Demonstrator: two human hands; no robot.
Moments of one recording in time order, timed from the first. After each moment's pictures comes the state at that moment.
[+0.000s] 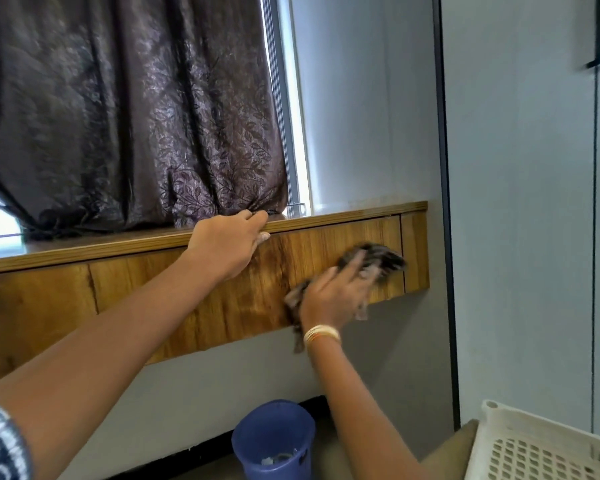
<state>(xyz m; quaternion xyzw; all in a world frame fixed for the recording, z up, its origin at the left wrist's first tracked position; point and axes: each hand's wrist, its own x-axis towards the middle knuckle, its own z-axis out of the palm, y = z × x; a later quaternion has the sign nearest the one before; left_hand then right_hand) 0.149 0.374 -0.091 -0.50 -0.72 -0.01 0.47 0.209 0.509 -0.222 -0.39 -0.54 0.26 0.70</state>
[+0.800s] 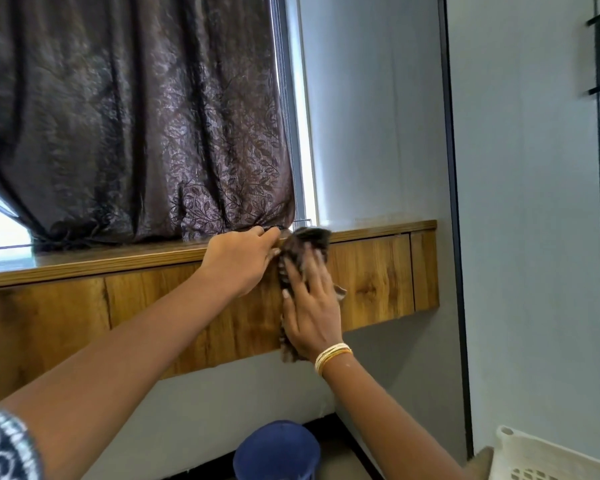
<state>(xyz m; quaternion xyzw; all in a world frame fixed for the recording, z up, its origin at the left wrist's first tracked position) 0.148 0.376 -0.091 -0.49 -0.73 -0.01 0.49 0.216 0.502 -0.214 -0.10 -0.76 -0.01 0.65</state>
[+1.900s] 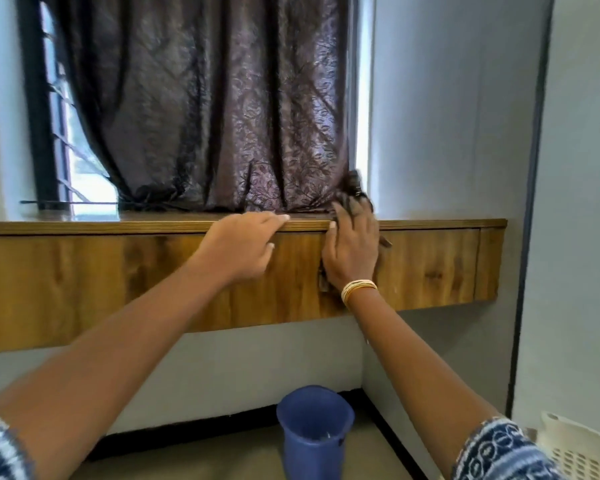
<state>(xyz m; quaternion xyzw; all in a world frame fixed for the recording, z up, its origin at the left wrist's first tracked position) 0.107 0.223 -0.101 -0.51 -0.74 -0.06 0.44 0.181 0.424 -0.142 -0.18 -0.74 0.00 0.65</state>
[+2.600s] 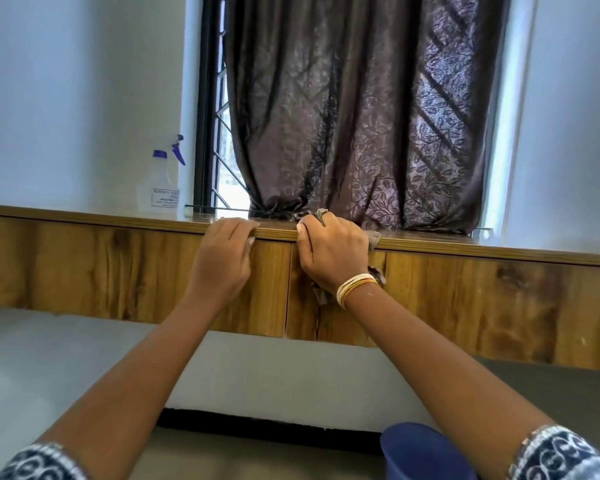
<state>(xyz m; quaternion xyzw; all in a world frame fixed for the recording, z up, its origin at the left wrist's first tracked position) -0.017 0.024 -0.145 -0.34 -0.72 -0.25 0.55 0.065 0.203 -0.111 0.02 -0.78 -0.11 0.61</state>
